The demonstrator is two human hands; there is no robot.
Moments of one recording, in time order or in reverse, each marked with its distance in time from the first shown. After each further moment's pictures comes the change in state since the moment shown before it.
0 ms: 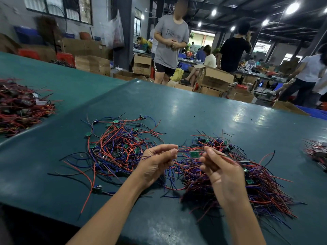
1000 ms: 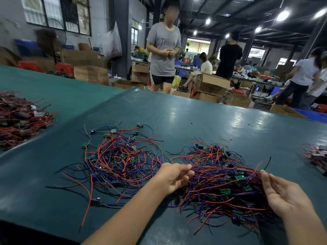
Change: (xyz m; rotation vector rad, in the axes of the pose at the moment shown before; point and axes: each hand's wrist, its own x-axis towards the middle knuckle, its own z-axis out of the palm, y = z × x) left_hand 0.023 -0.012 0.060 0.103 0.315 -0.523; right_hand 0.040 -0.071 -0.126 0.279 0.527 0.161
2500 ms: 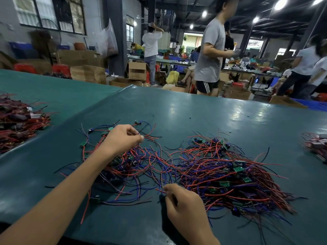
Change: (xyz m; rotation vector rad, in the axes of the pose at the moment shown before) left_hand -0.037 0.104 -0.105 1.045 0.420 0.629; right_hand -0.092 0.192 0.024 -1.403 -0.747 -1.080
